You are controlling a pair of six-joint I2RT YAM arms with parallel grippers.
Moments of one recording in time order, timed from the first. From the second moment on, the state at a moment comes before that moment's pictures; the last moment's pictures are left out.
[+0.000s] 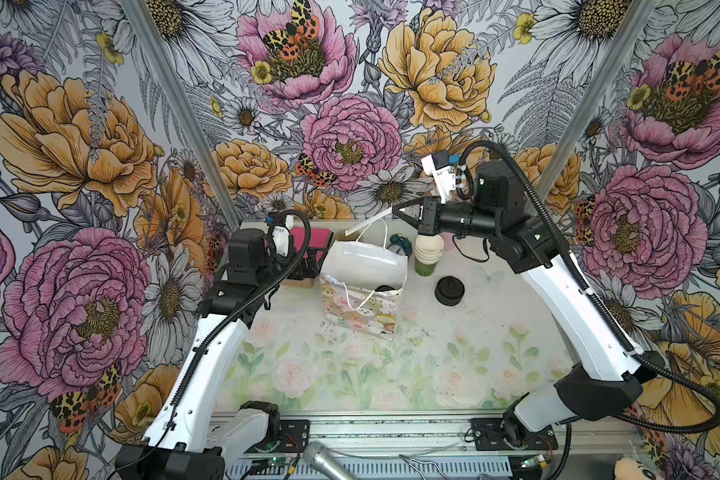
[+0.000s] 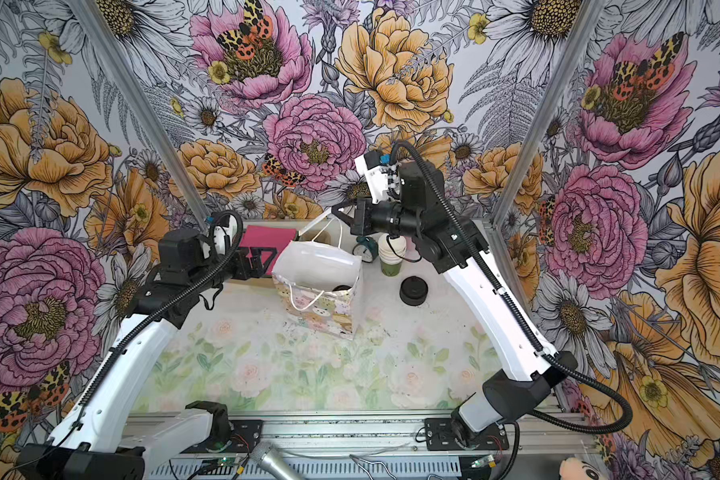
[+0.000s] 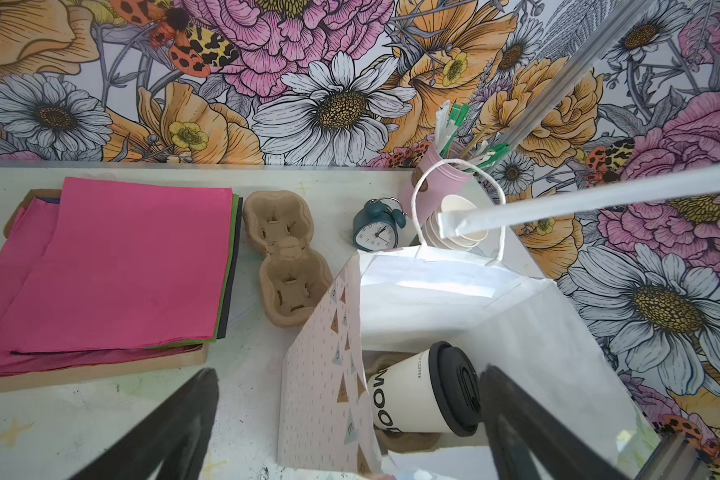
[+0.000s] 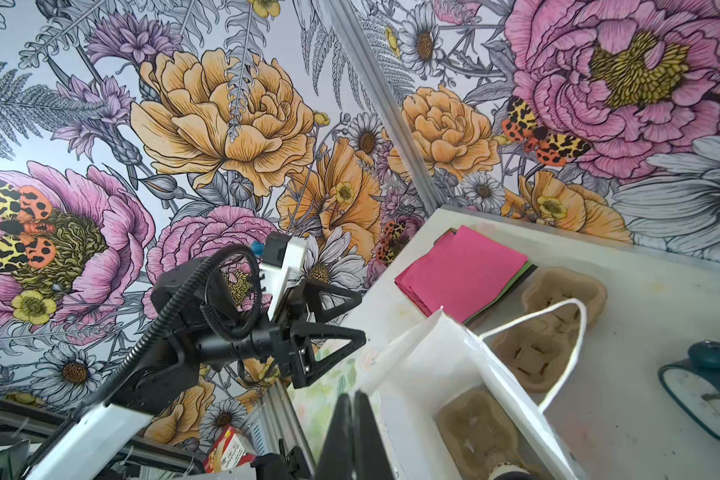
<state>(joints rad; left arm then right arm) -0.14 1.07 1.16 -0.52 0.35 -0.22 0.56 1.51 1.94 -0.72 -0.55 0.43</state>
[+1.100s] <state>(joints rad) -0.14 1.08 1.16 -0.52 0.35 -0.22 0.64 1.71 1.83 -0.80 -0.54 0.35</state>
